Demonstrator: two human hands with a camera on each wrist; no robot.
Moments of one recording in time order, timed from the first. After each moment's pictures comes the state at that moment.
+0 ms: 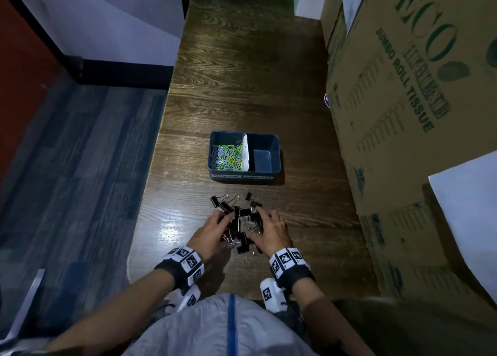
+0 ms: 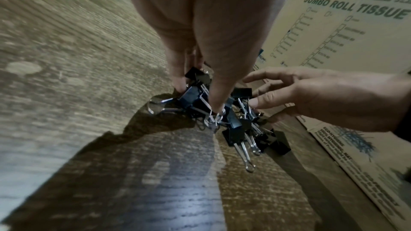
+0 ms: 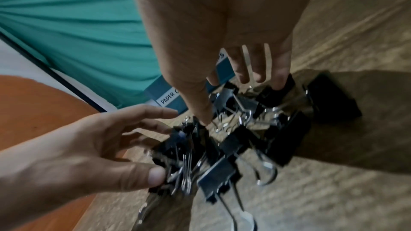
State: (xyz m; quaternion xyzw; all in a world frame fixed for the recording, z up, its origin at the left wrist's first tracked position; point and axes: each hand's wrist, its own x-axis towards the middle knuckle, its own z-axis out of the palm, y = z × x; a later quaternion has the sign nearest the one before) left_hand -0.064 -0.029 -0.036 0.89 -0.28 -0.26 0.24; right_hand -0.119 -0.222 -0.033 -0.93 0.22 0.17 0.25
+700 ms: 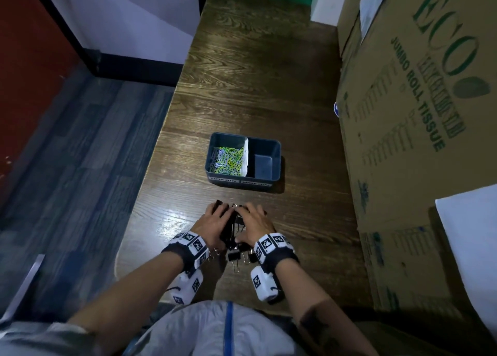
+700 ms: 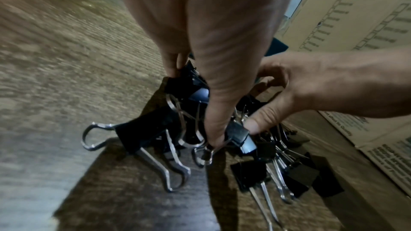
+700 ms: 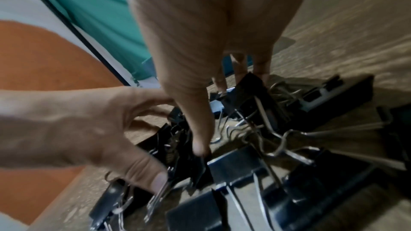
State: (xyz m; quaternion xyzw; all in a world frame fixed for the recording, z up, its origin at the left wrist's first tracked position) left_hand -0.028 -0.067 -0.045 0.90 -0.29 -0.32 0.06; right_hand -0.063 -0.232 -0.036 -0.94 0.00 0.26 0.20
